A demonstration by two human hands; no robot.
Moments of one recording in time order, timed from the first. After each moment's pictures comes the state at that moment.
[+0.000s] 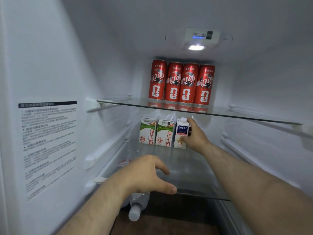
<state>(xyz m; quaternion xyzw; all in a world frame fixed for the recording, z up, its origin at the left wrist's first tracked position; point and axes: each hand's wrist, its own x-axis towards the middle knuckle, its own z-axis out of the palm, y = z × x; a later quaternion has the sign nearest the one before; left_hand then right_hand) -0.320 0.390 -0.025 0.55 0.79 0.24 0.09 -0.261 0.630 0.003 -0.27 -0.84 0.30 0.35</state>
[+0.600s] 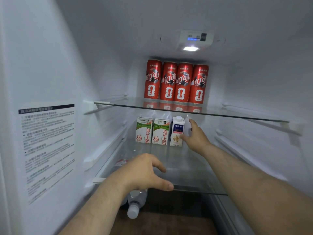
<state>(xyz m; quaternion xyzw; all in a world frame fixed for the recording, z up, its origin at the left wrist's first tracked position) -0.318 0.390 -0.022 0.55 0.79 0.26 0.11 -0.242 0.620 0.005 -0.35 -0.83 0.27 0.34</state>
